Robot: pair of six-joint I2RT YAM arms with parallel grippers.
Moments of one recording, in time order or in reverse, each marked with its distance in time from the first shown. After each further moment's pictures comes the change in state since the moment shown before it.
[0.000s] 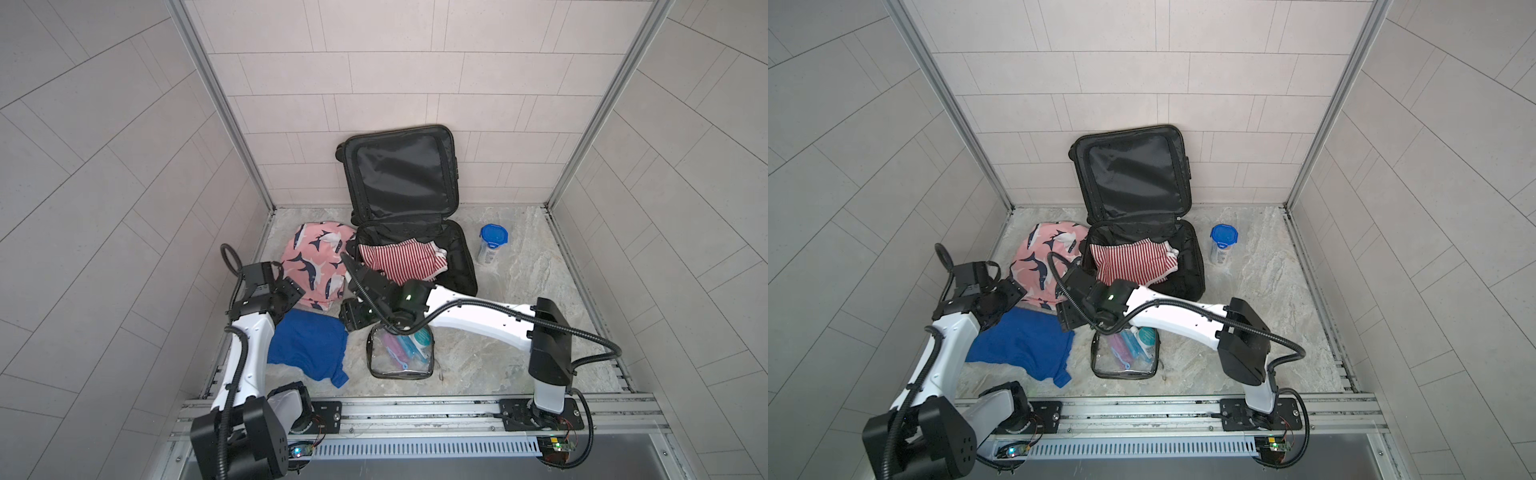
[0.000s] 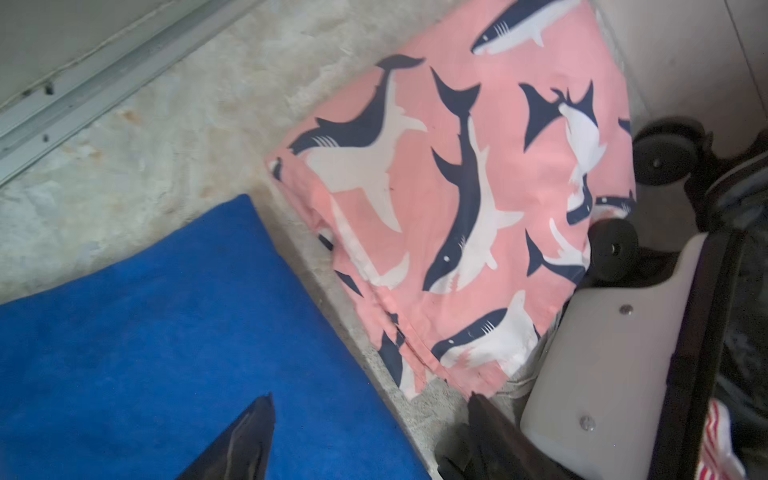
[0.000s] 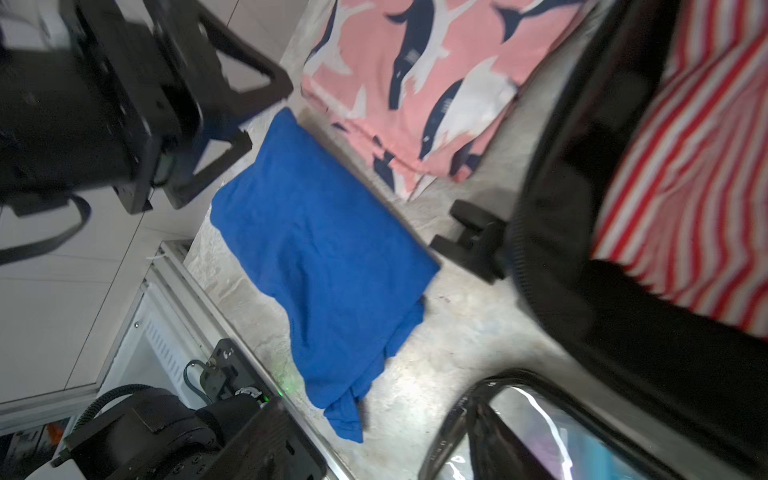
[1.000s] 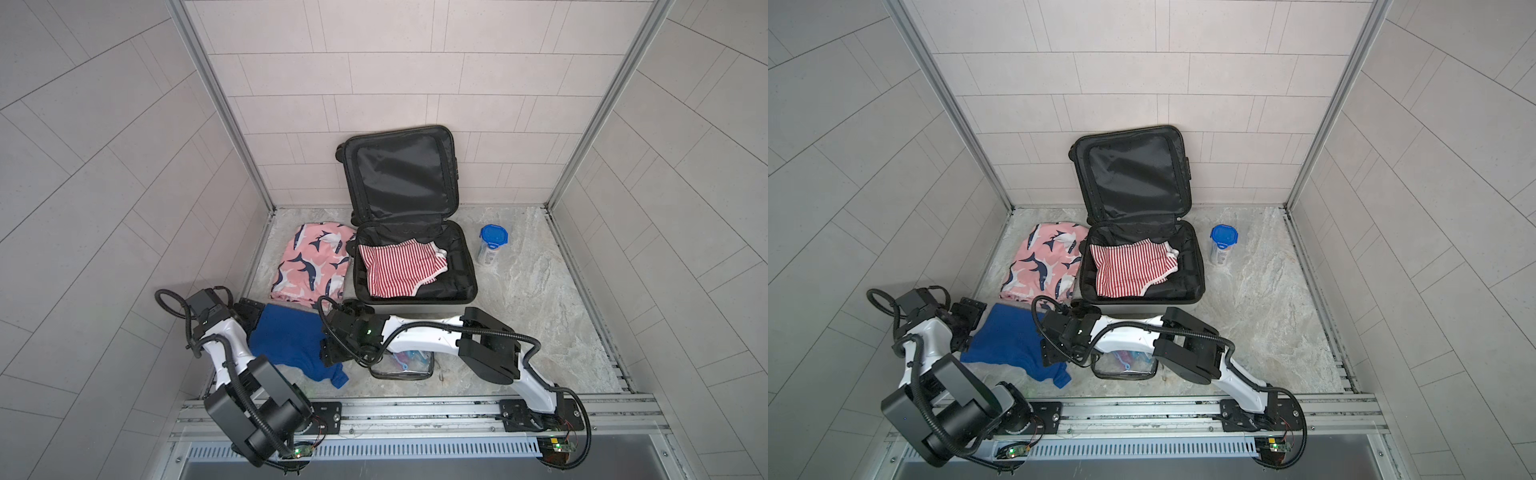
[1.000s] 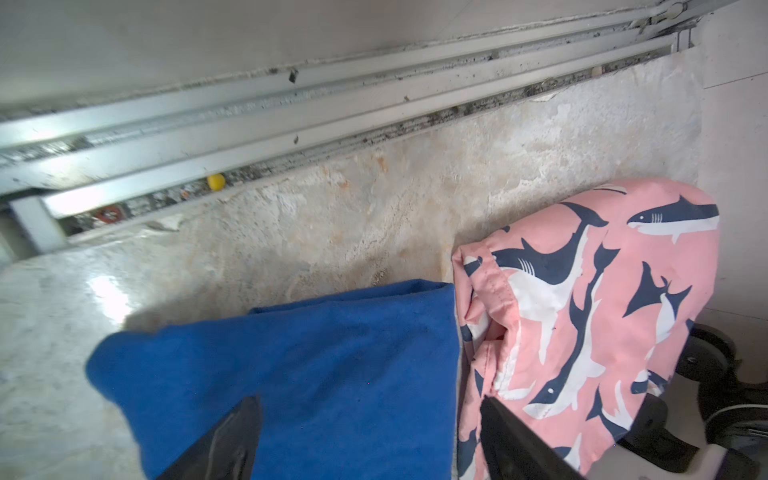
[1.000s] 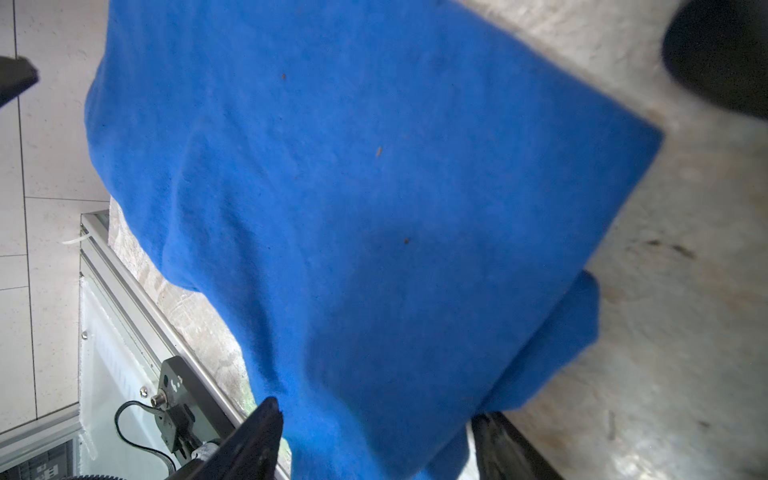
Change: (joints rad) left arm 0.454 0.108 -0.026 0.015 0.109 0.023; right arm 0.075 0.314 0.039 0.175 -0.087 0.226
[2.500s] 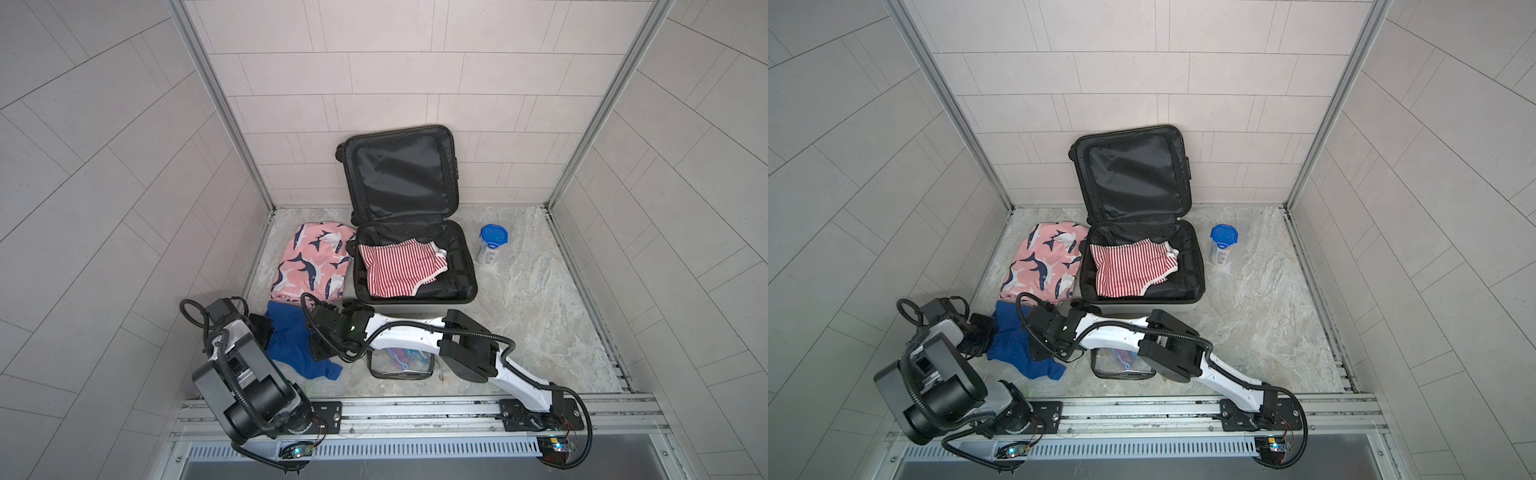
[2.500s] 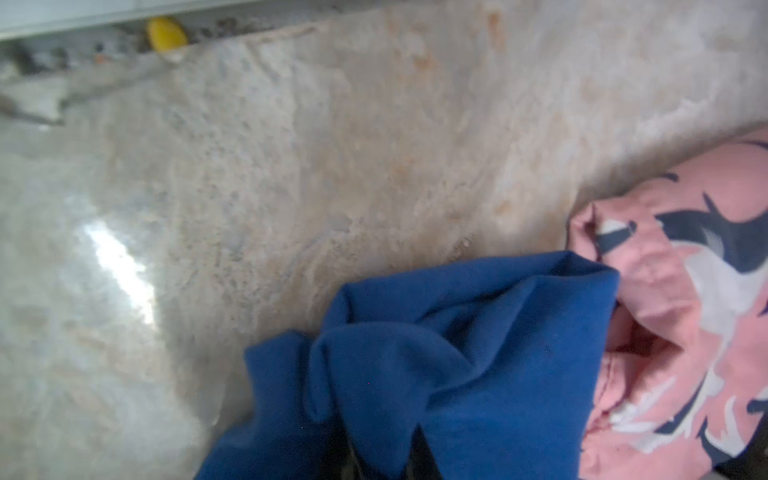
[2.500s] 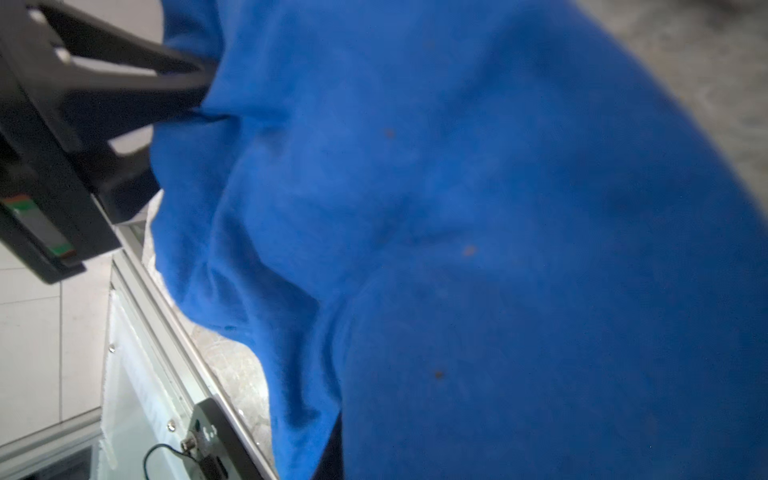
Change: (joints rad) left arm -0.054 0.142 -0.153 0.173 0.066 -0.039; right arm -0.003 0.194 0.308 -0.055 -0.048 -0.048
